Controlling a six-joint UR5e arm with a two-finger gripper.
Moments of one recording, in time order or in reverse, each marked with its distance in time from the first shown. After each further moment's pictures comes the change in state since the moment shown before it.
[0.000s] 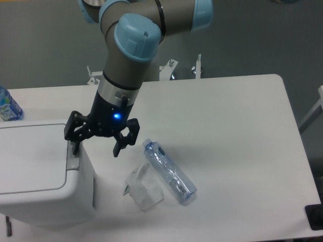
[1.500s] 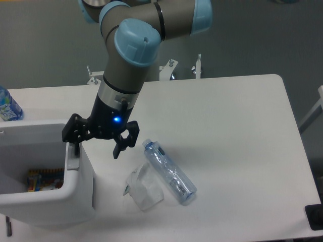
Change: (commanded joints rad) arm -0.002 -0.009 -0.003 0.002 0.002 0.000
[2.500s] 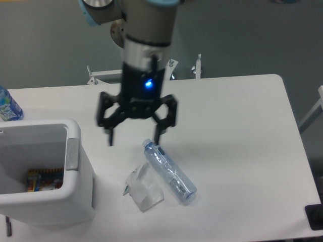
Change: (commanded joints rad) arm 0.141 0.077 0.123 0.041 0.315 0.104
